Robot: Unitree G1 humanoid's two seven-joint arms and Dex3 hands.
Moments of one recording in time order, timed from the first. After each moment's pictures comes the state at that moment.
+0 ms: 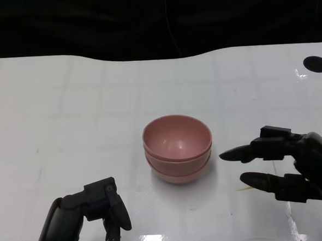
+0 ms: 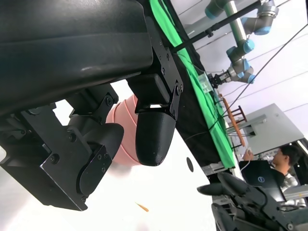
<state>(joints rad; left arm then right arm) 0.29 0.10 -0.08 -0.12 0.08 -0.49 -0.12 -0.08 -0.35 0.16 0.19 -0.24 -0.80 0.03</state>
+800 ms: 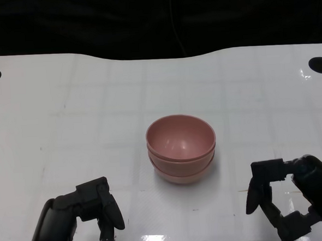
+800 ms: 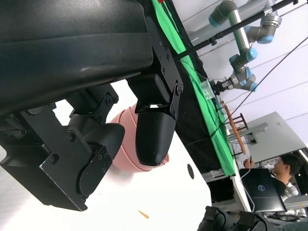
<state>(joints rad) 0.30 0.11 -0.06 -0.12 0.04 -0.49 -0.12 0.04 -0.28 0.15 0.12 -0.08 -0.74 0.20</state>
